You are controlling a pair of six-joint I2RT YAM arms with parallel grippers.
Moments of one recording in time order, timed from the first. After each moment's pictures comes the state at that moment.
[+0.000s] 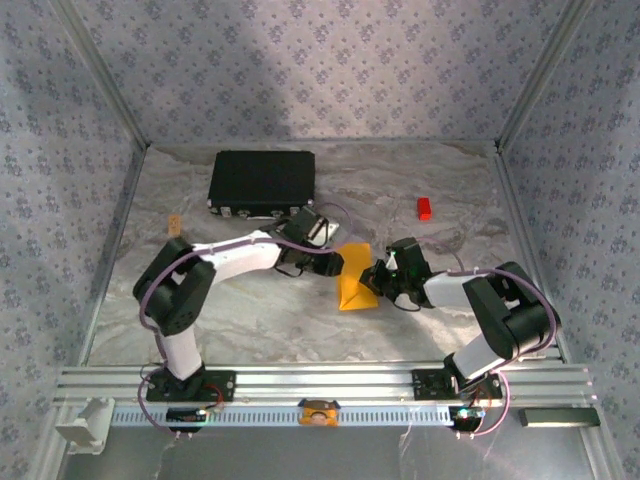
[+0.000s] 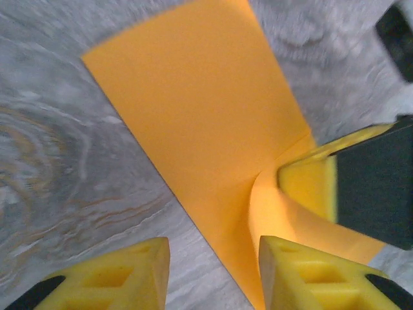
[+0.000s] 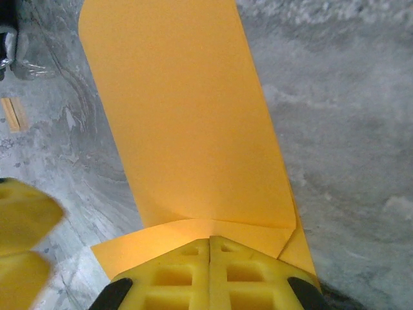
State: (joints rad) left arm -0.78 1.77 1.12 -0.34 0.29 -0.42; right arm 0.45 1.54 0.44 0.26 -0.44 1.02
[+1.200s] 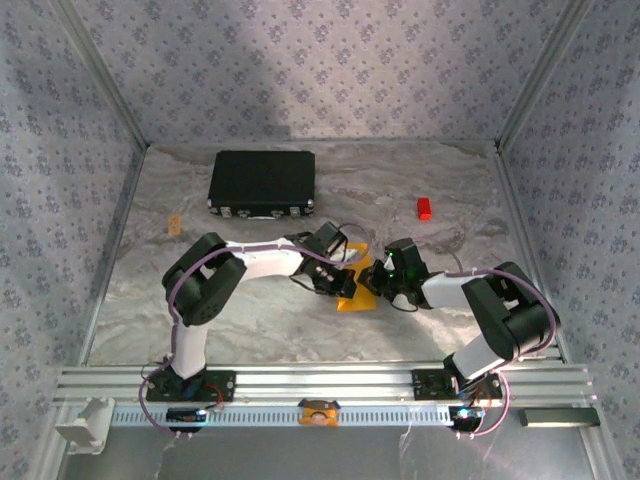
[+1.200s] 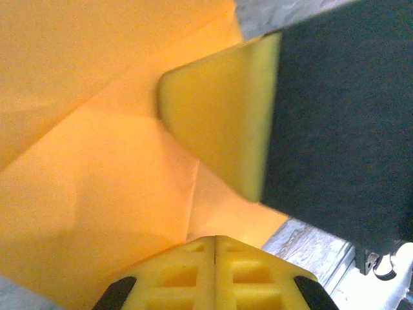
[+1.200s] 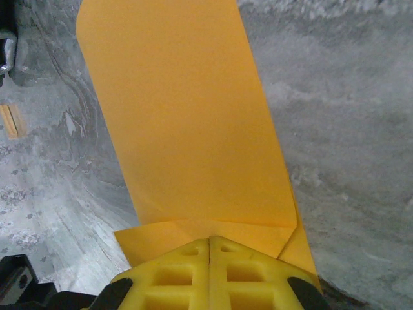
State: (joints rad) left arm -0.88 1.95 1.18 -0.36 0.56 -0.57; right arm 0.47 1.54 0.44 0.28 -0.41 1.04
